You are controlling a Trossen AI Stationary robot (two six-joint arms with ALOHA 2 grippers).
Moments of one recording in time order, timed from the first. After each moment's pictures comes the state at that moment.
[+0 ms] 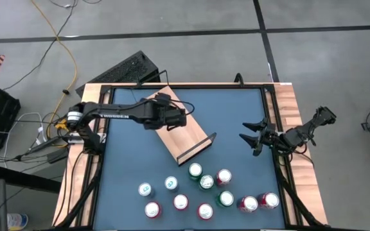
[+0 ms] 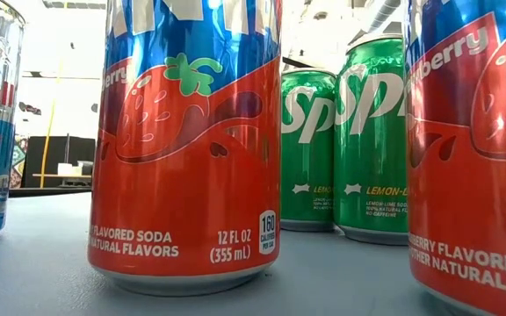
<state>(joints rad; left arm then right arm) 0.06 1.75 1.61 -1.10 -0.85 -1.06 0.56 0.01 0.01 0.04 0.97 0.19</state>
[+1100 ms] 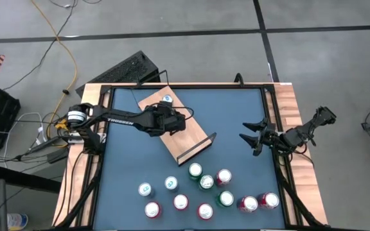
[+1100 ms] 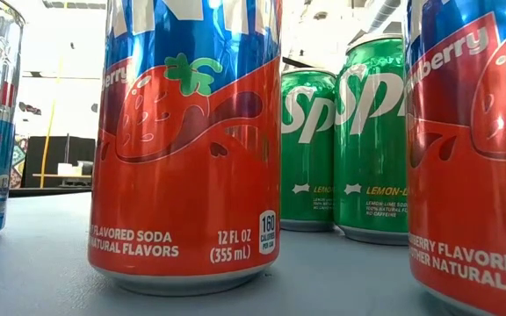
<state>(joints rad) 0.09 1.75 1.20 -0.49 -0.93 -0.95 0.56 0.01 0.01 0.04 0.97 0.20</state>
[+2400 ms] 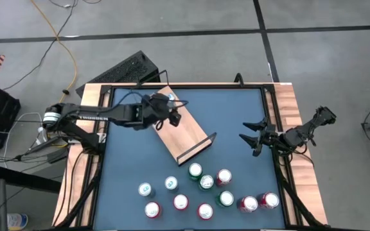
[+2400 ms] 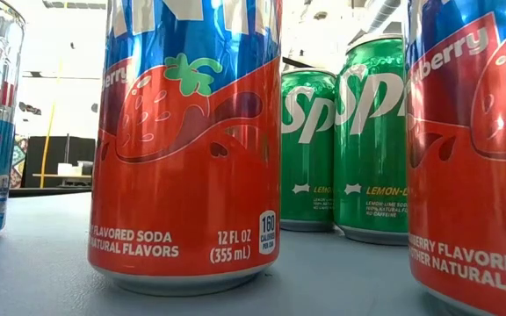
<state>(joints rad) 0.09 1.46 1.20 -0.39 -0.72 -0.56 0.56 0.01 0.01 0.04 0.97 0.13</state>
